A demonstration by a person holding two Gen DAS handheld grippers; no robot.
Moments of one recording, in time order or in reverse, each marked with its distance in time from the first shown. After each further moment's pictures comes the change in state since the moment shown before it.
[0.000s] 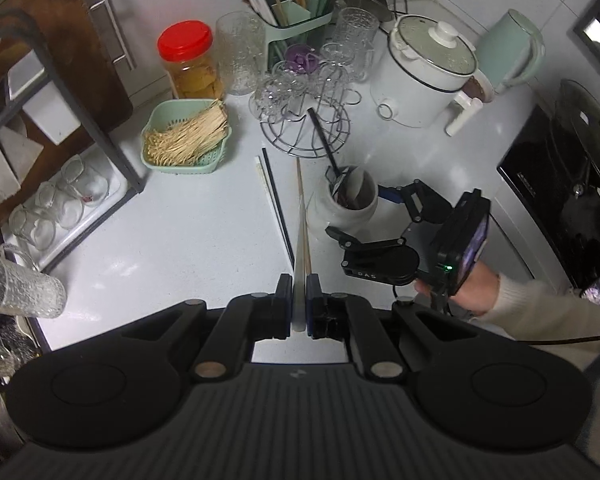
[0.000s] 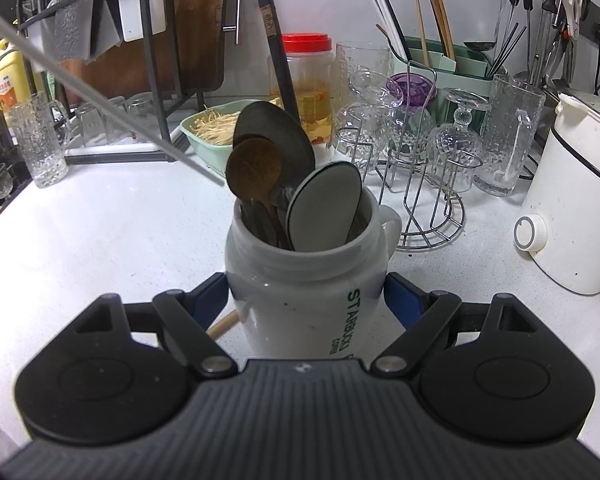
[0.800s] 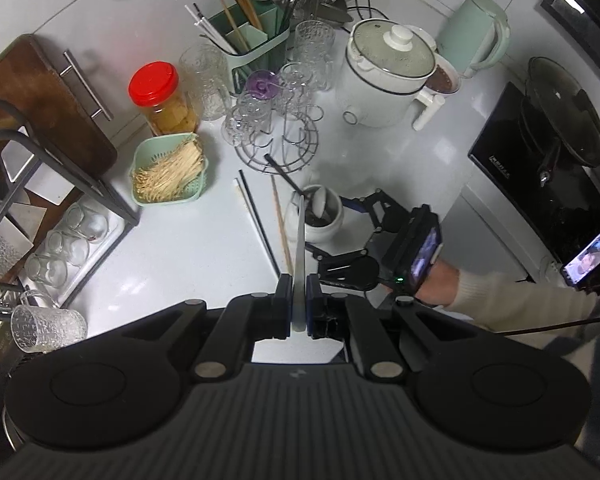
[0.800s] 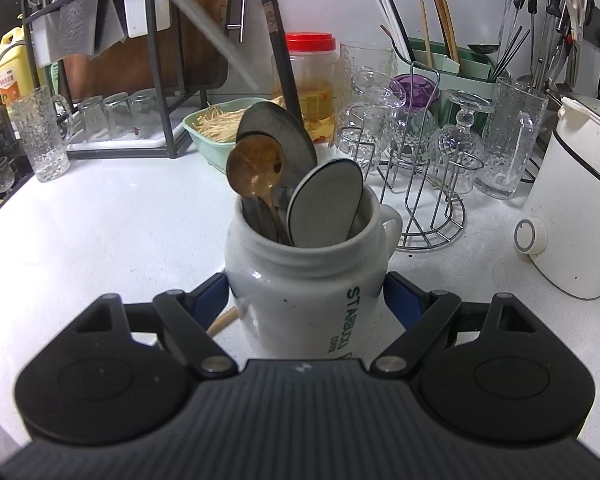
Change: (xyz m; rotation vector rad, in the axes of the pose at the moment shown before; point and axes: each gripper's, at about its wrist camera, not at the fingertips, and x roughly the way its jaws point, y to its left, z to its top) left arm -0.056 -0.042 0.051 0.100 0.055 -0.011; right arm 0.000 0.000 -0.001 -0.021 -0.001 0.003
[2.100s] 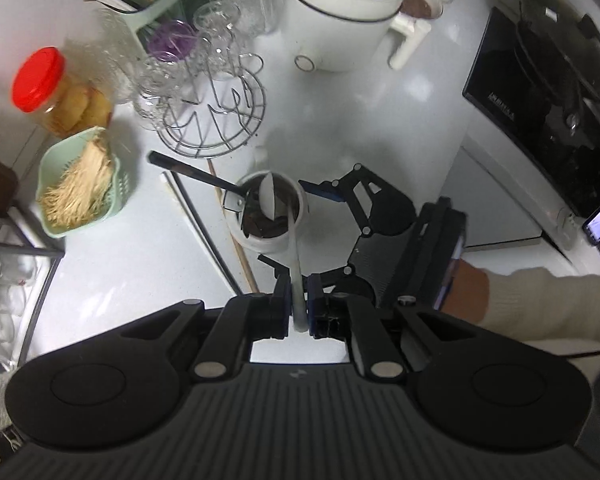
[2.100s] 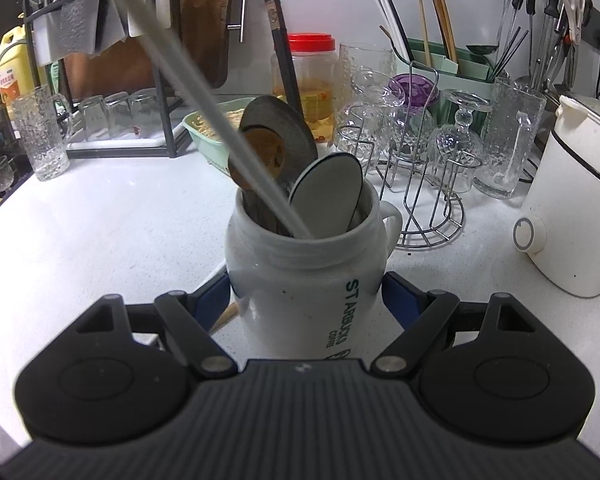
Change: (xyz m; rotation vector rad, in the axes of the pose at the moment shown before) left arm 0.169 -0.041 0.043 0.170 0.153 -0.051; right arm -0.001 0.000 -0.002 0.004 -0.003 -0.005
